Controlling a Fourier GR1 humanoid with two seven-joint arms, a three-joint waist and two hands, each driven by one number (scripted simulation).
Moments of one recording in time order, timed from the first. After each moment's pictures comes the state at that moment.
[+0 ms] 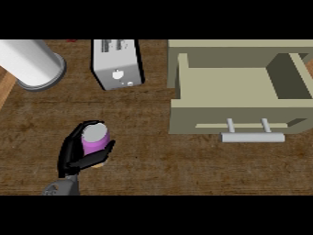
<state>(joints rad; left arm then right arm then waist) -0.11 0.03 0.09 -1.03 0.05 0.07 -0.44 0.26 -0.02 -0.27 -2.16 -0.10 0.23 0.11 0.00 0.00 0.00</state>
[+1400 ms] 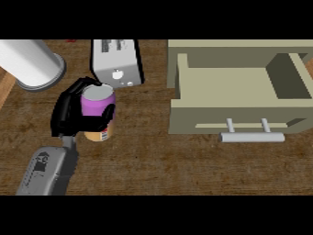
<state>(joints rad) -0.31 0.07 0.02 -1.35 0.08 0.10 -0.10 0.31 -0.01 -0.28 -2.20 -0.12 0.22 0.09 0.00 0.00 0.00</state>
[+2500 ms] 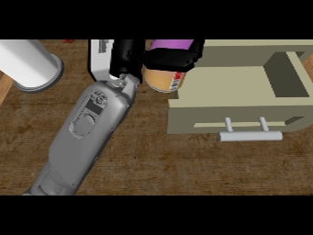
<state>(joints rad) -0.93 0.00 -0.17 -1.23 0.01 0.40 0.28 0.27 -0.03 -0.30 -2.19 -0.13 0.22 0.11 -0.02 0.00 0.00</state>
